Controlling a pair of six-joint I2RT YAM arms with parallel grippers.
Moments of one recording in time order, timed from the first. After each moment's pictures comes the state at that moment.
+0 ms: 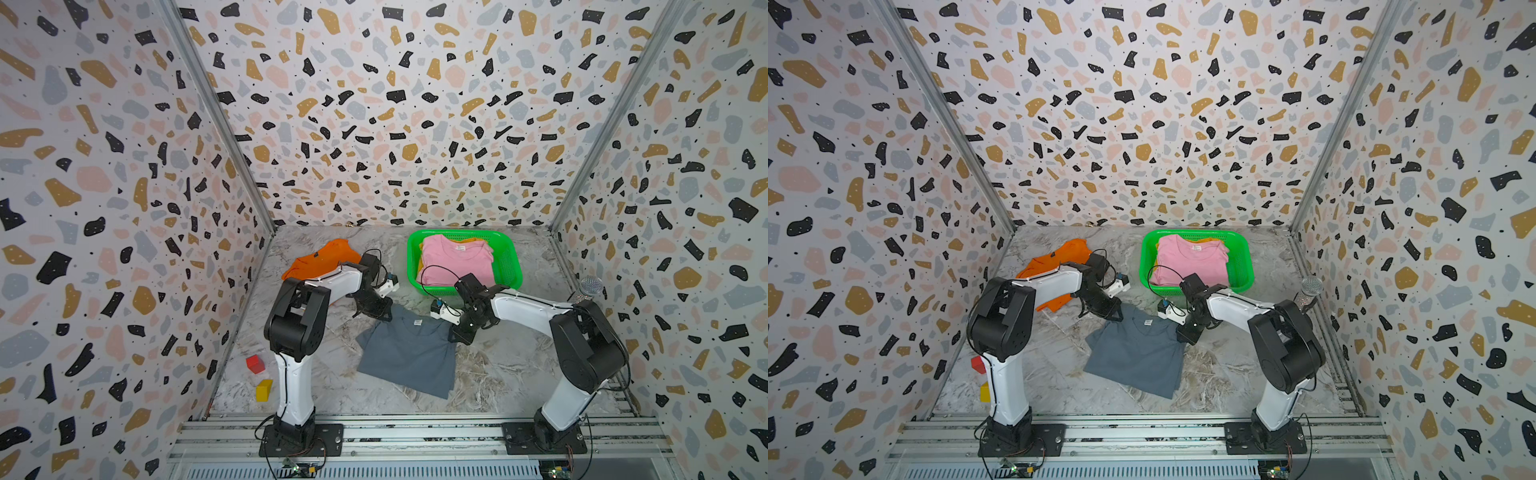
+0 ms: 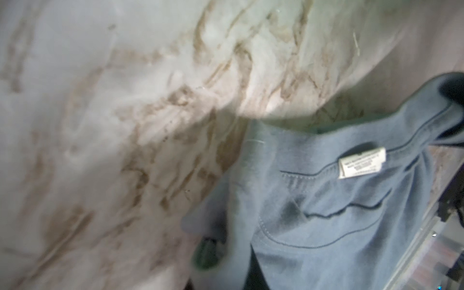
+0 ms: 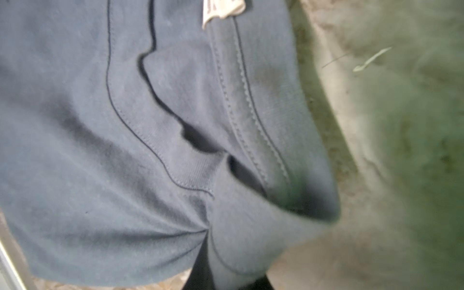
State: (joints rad) left arm -0.37 1.99 1.33 -0.77 0.48 0.17; right arm 0.53 1.72 1.03 -0.66 -0.34 -0.54
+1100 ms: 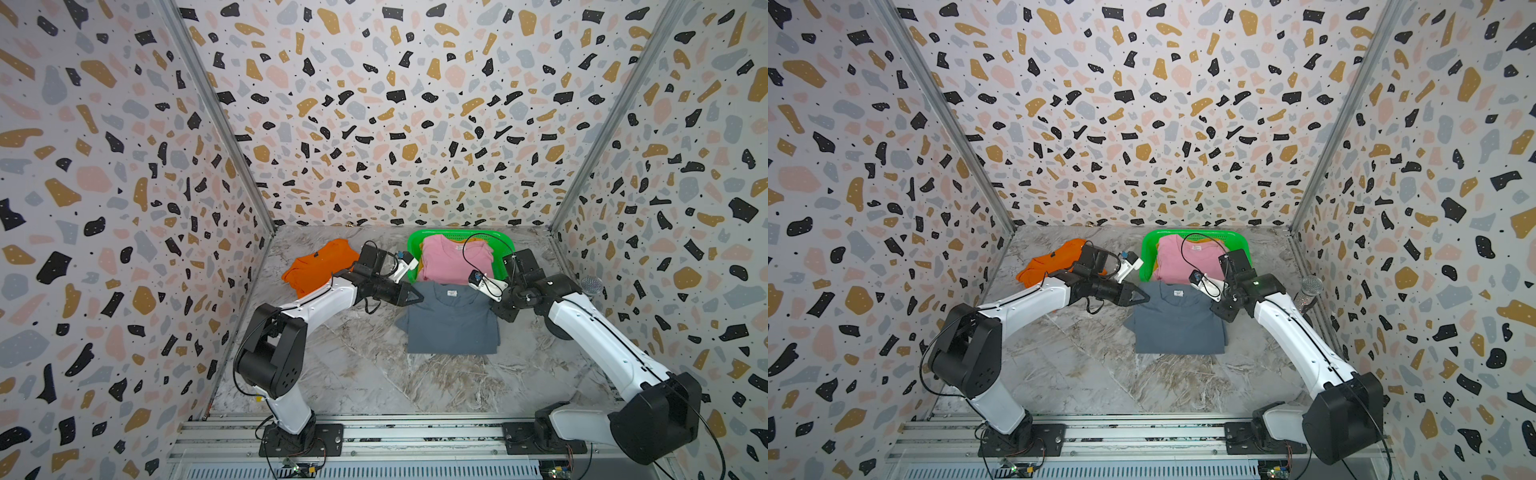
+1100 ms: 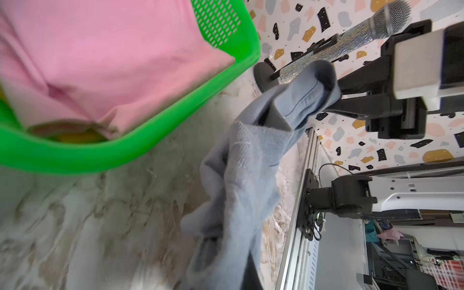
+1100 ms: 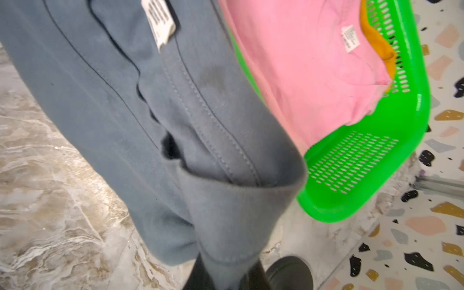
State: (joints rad) left arm -0.49 1.72 1.22 -0.30 0.85 -0.17; right arm 0.35 1.30 1.17 -0.91 0.00 -0.71
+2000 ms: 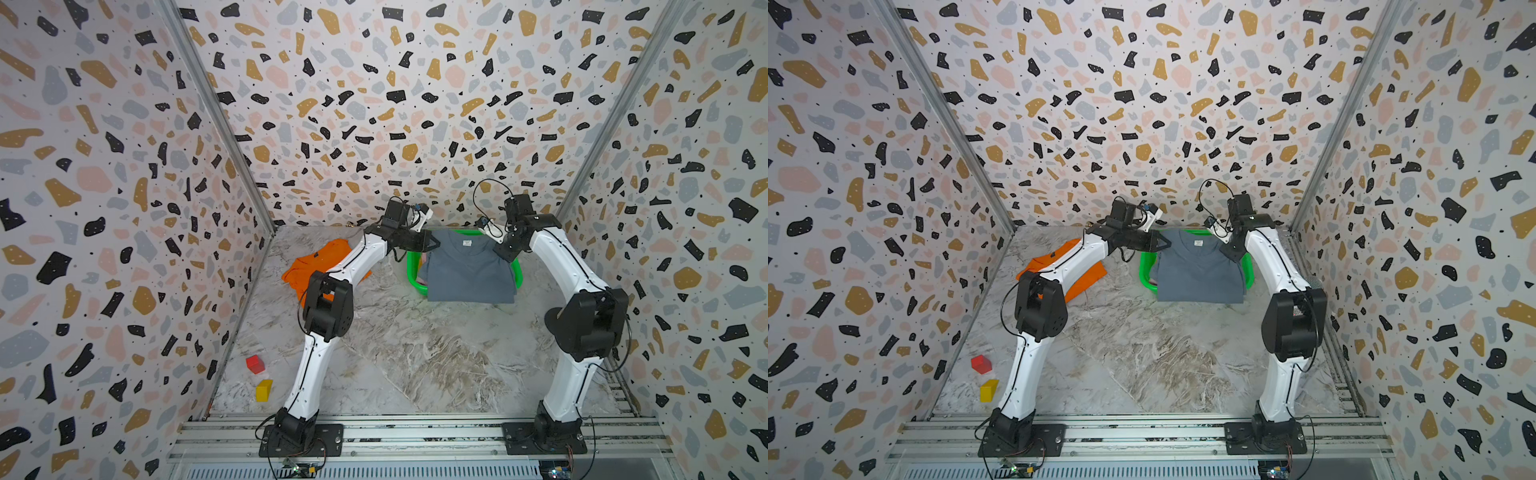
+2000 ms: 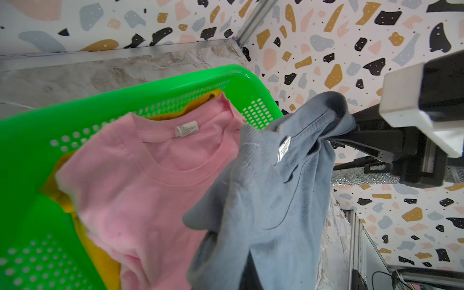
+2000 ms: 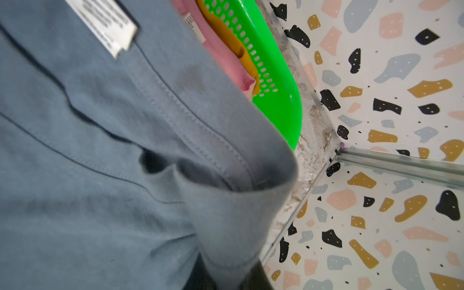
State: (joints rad) left arm -0.45 2.39 2.23 -0.52 0.69 -0.25; right arm 0.17 1.97 1.91 -0.97 0.13 -0.76
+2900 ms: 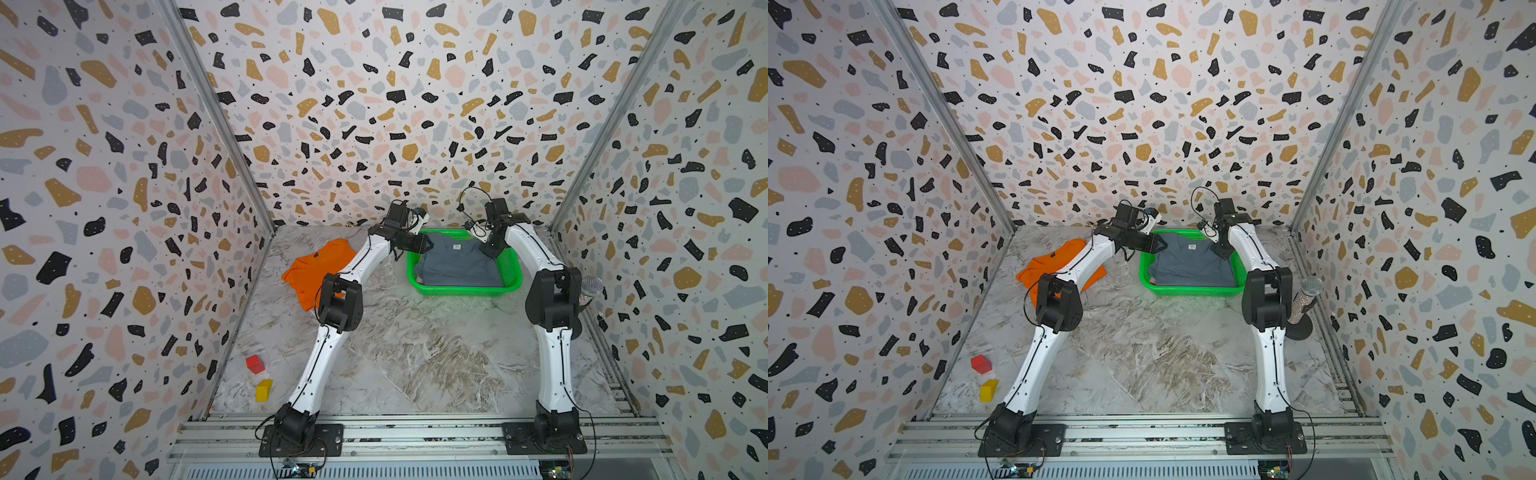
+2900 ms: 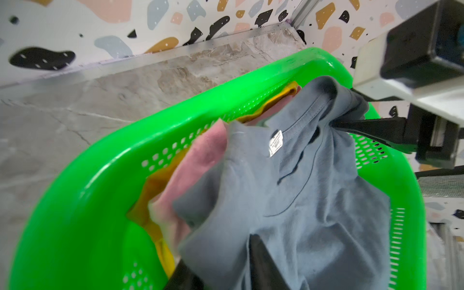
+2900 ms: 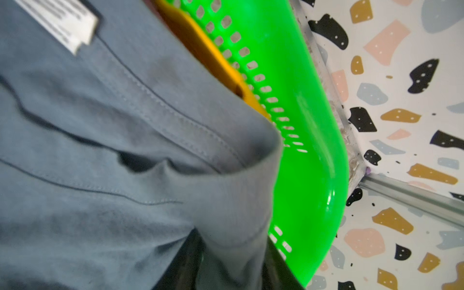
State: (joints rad) left arm -0.43 2.64 2.54 -0.65 0.55 -0.09; right arm 0.17 2.33 2.20 -0.97 0.20 -0.76
